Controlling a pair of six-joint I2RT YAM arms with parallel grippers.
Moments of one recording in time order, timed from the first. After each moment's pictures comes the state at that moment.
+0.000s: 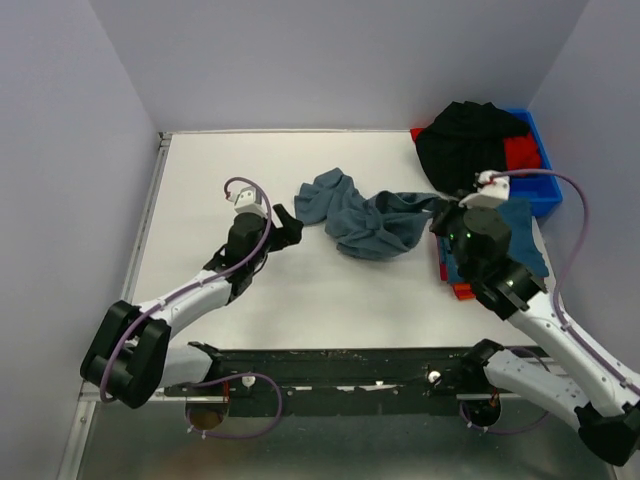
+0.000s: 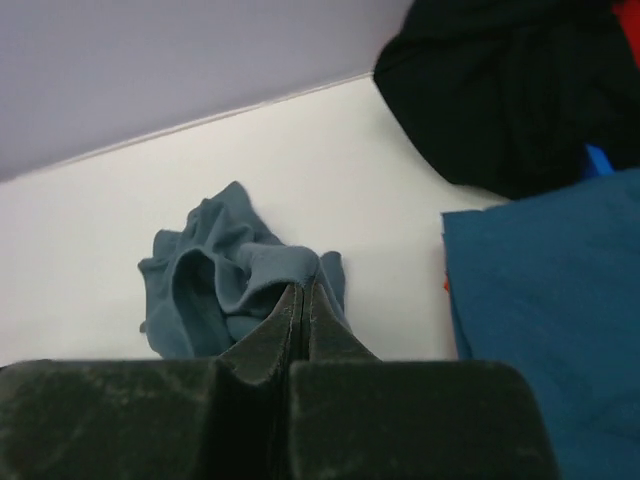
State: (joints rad) left arm -0.48 1.22 0.53 0.35 -0.15 -0.64; right arm 0.65 0.92 0.90 -0.17 0.59 0.35
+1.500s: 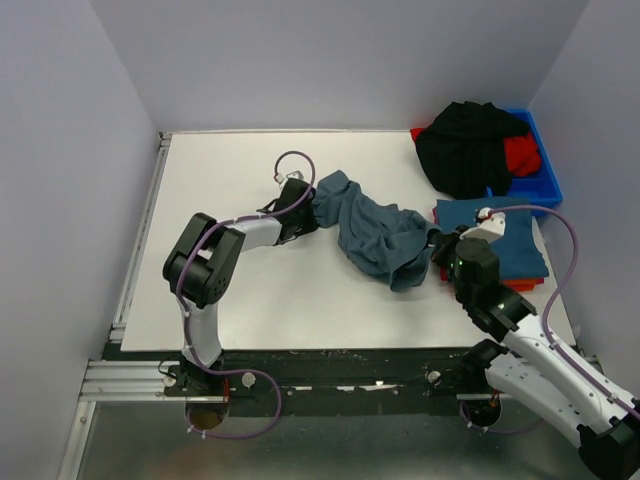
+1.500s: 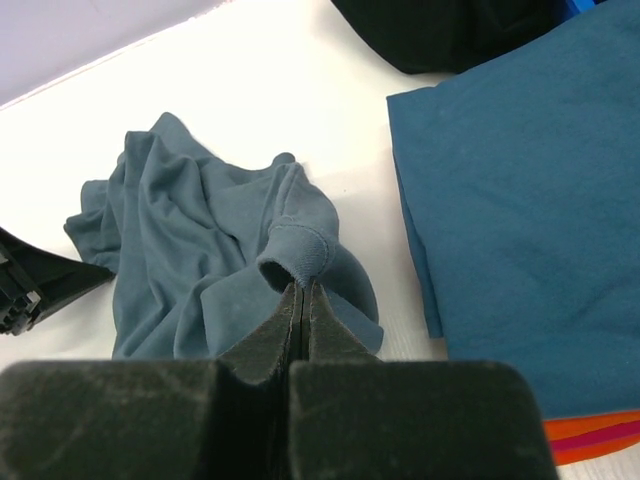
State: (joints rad) left arm -0.49 1.93 1.11 0.07 -0.03 -0.72; right arm 0.57 0.69 0.53 -0.16 0.60 0.53
